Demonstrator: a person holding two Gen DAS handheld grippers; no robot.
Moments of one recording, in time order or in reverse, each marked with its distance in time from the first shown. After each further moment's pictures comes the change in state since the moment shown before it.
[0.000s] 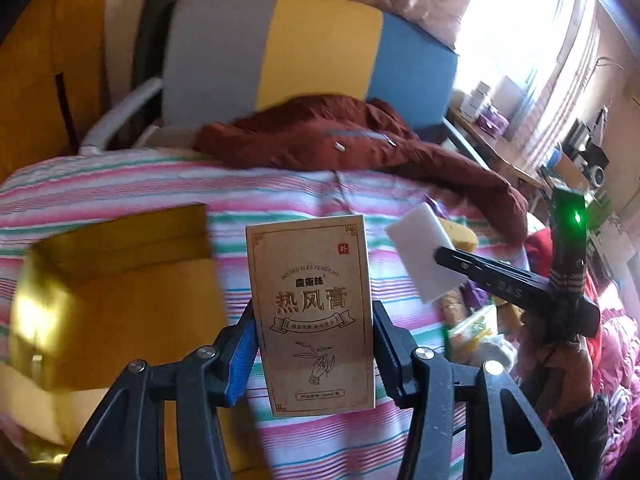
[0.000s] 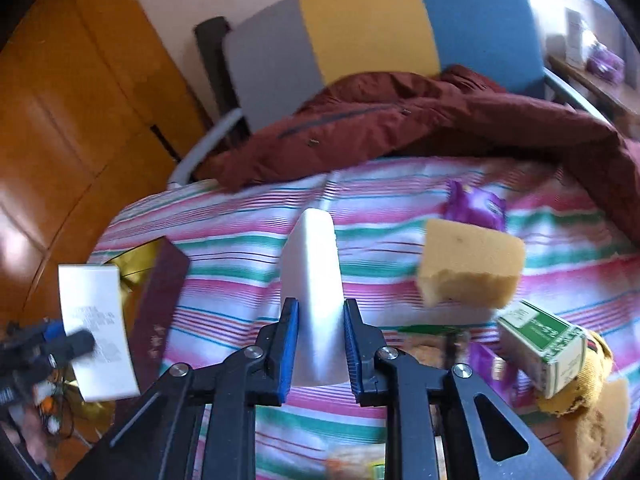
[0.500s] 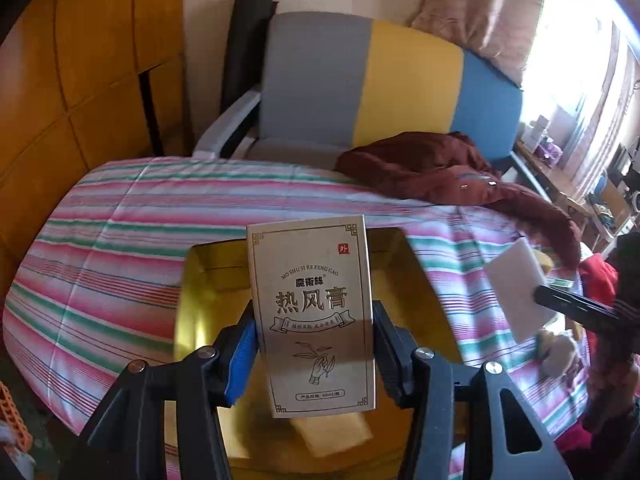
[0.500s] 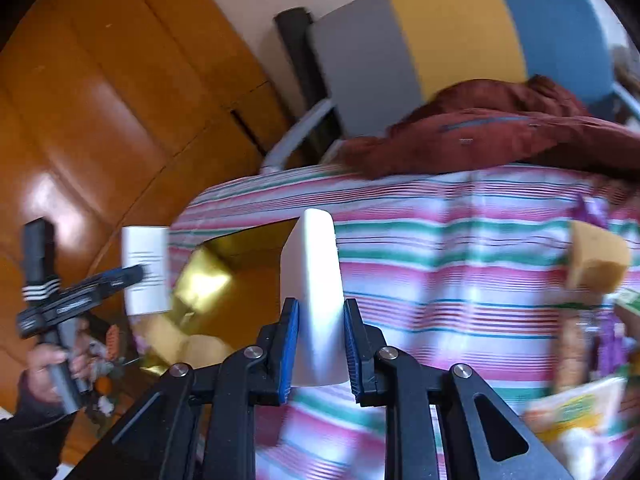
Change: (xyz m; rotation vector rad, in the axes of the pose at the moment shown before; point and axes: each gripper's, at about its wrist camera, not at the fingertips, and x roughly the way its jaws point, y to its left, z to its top) left arm -0.070 0.165 -0.004 -0.073 -0.041 0.176; right arm -0.013 0.138 -0.016 -0.070 0.029 0.243
